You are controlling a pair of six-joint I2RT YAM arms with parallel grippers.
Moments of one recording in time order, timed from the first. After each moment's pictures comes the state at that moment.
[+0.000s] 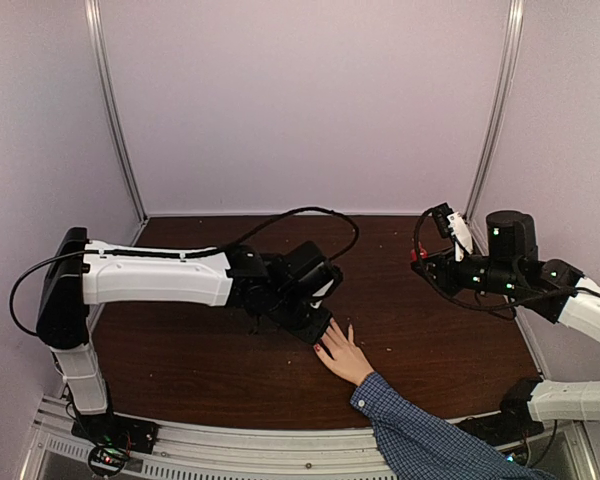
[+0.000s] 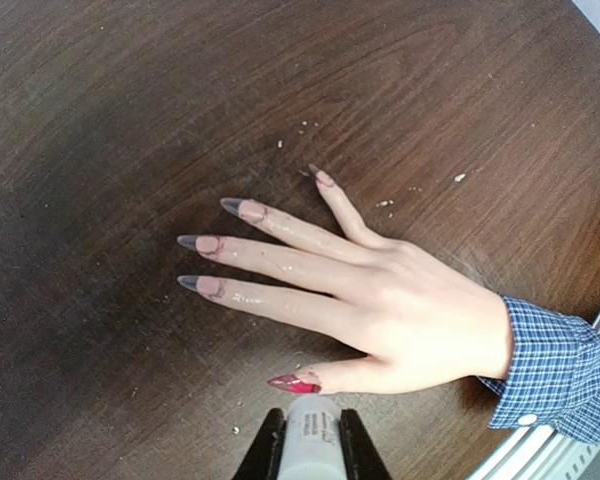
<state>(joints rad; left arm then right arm) -1.16 1.87 1.49 -0.63 -0.13 -0.45 0.58 0.89 0.78 -0.33 -0.14 0.15</state>
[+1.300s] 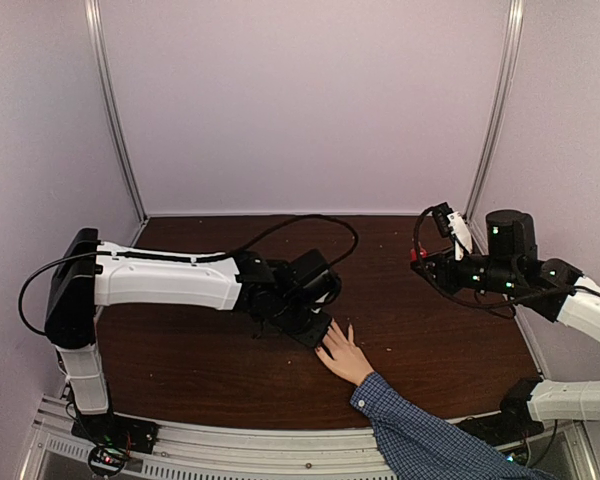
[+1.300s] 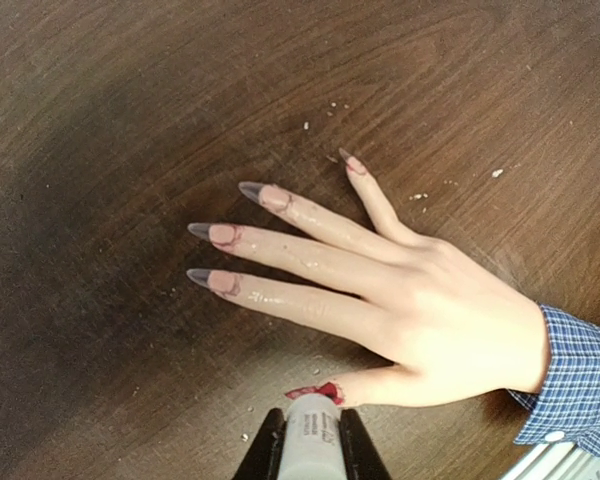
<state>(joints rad) -1.16 1.92 1.48 -0.63 -0.16 -0.48 0.56 0.90 0.78 -0.32 -0.17 0.16</state>
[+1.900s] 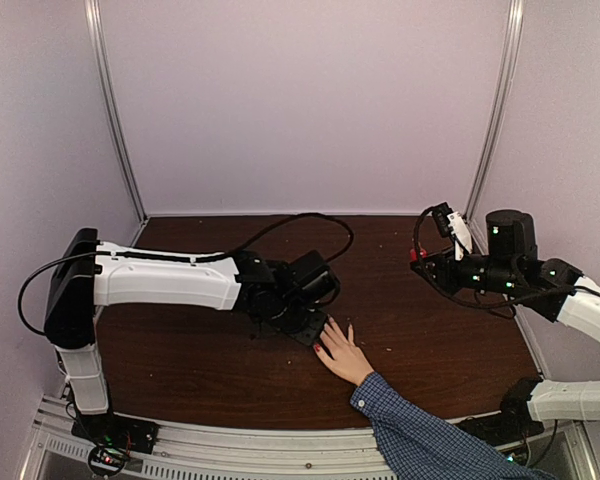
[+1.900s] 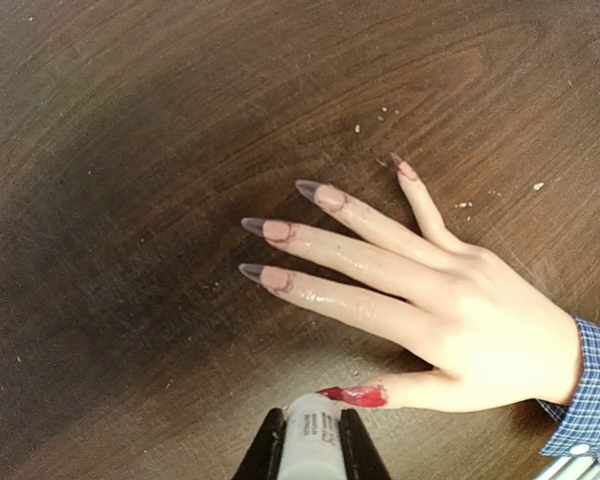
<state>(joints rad) -1.16 1.91 1.48 -0.66 -0.24 -0.50 0.56 0.90 0.78 -0.32 -0.17 0.16</state>
